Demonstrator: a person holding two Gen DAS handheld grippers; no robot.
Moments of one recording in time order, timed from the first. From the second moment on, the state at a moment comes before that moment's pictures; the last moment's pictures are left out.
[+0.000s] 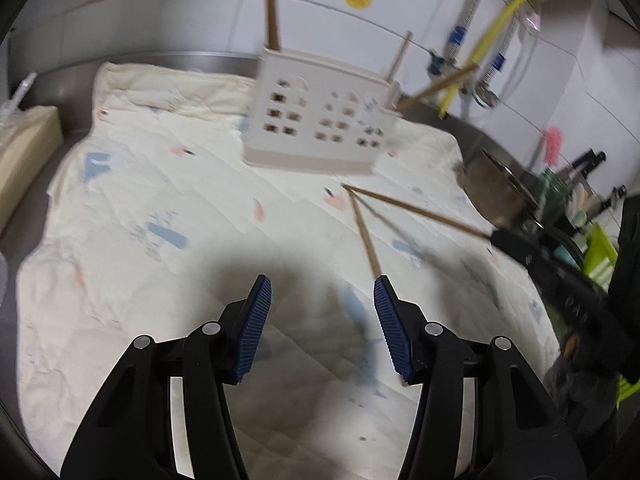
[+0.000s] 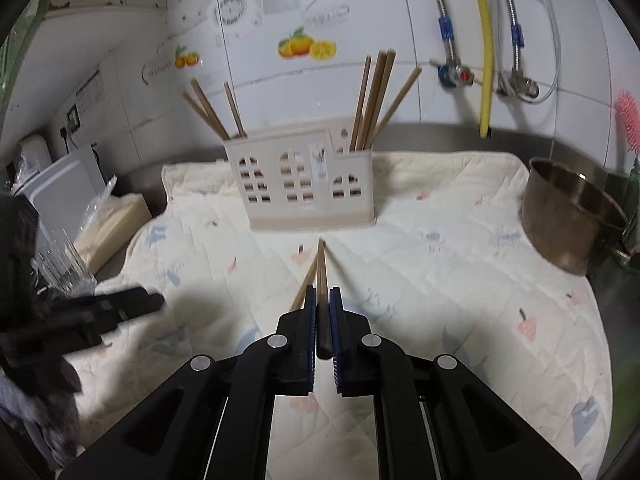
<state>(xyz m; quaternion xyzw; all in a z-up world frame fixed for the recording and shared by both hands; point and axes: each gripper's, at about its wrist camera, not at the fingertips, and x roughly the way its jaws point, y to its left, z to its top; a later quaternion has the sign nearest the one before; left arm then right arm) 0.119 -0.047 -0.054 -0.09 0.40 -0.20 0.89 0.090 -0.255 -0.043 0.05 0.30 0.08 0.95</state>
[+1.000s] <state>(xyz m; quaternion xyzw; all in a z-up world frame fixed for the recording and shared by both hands) 0.124 -0.138 -0.105 -0.01 0.47 -0.22 0.85 0.082 -0.286 0.001 0.08 0.22 0.08 0.97</state>
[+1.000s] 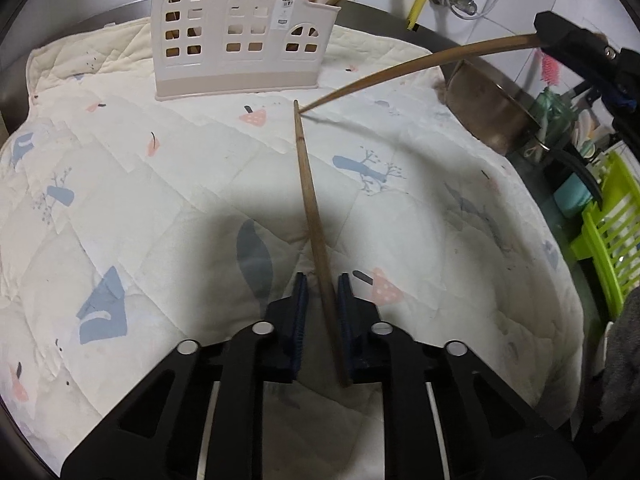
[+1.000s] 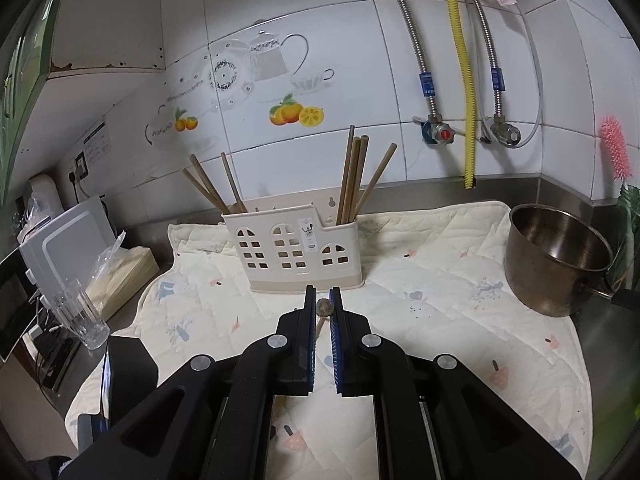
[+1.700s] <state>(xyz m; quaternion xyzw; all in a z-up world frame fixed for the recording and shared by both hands) 0.139 -0.083 0.013 0.00 0.35 -0.21 0.91 0.105 -0.293 0.033 0.06 0.23 0.10 0.97</state>
